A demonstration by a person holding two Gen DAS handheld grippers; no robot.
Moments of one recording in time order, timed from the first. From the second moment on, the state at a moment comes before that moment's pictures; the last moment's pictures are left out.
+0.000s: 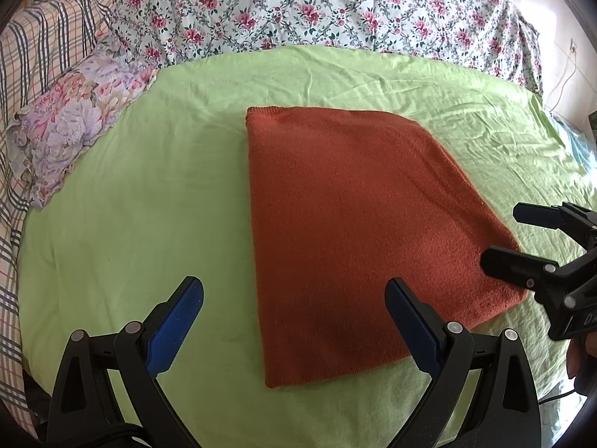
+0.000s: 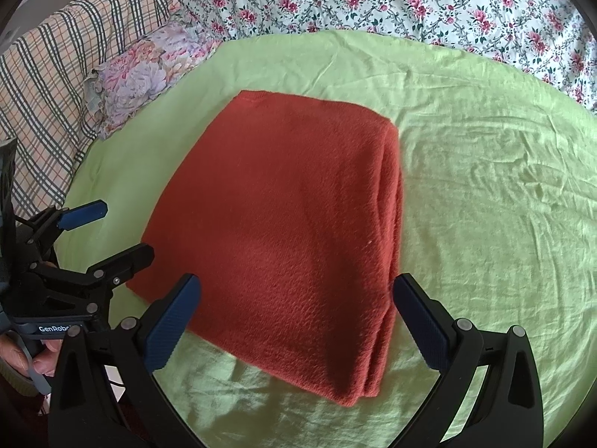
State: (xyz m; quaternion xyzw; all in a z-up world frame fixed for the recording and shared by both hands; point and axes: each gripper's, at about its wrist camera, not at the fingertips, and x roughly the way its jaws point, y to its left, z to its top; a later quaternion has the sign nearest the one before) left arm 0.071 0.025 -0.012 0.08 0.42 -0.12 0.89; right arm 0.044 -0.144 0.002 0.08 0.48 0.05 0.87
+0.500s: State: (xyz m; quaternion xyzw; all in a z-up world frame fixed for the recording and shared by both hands) left arm 0.080 0.027 -0.018 0.07 0.43 -0.10 0.90; right arm 0.054 -0.150 -0.002 0.08 0.48 0.05 0.87
